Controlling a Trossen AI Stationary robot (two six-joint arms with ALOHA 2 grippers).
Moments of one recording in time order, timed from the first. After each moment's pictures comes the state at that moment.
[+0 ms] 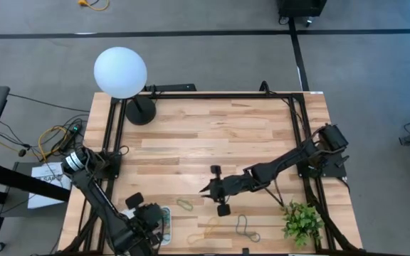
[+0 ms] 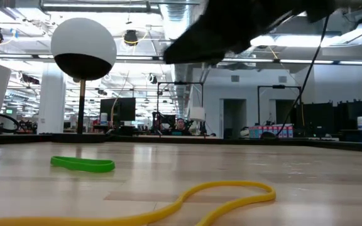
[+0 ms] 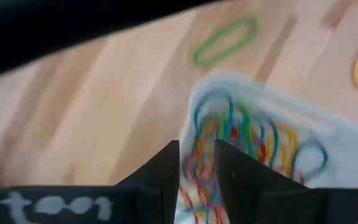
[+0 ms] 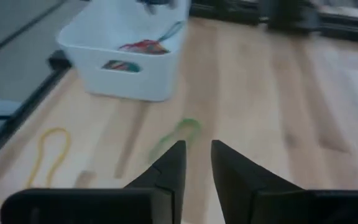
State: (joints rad) left arm -0.92 1.90 1.55 -1.35 -0.44 -1.45; right arm 0.39 1.83 1.03 0.28 0.15 0.00
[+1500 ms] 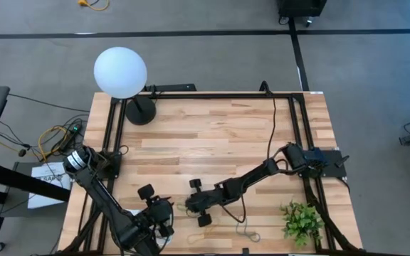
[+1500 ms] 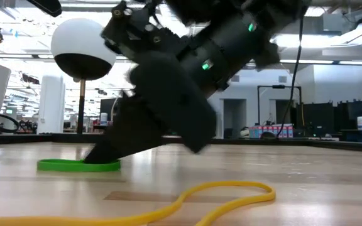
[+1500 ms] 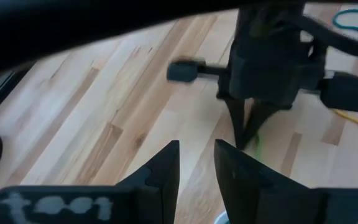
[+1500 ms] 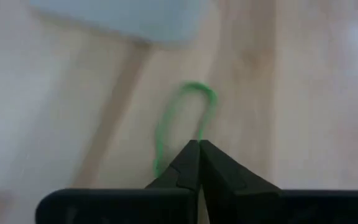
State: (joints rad) left arm -0.87 1.90 1.55 -1.30 -0.86 -1.32; right arm 0.39 2.27 1.43 0.08 0.17 -0.08
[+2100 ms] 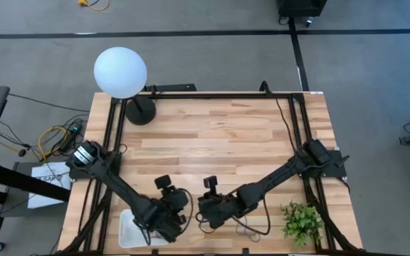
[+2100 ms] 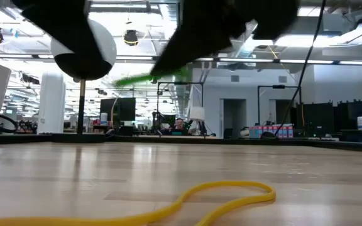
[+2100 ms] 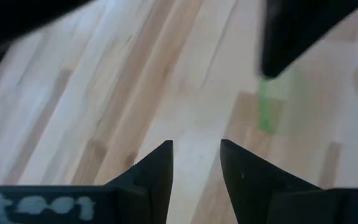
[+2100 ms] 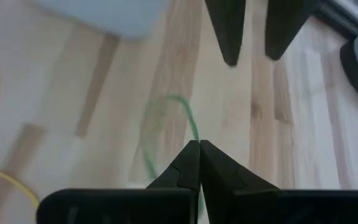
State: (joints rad) left arm -0.68 1.90 1.43 -1.00 -0.74 -0.94; right arm 0.51 2.05 1.48 -0.36 0.53 -0.05
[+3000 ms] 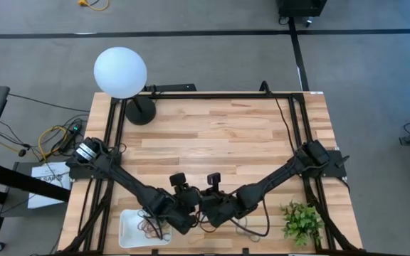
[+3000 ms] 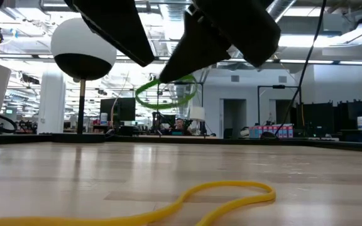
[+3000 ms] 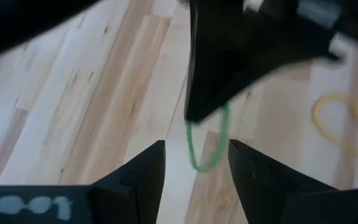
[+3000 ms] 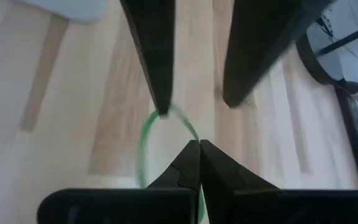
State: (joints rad) left arm -0.58 1.90 1.44 -0.75 -0.64 -0.68; right arm 0.51 2.05 1.48 -0.40 0.69 -0.01
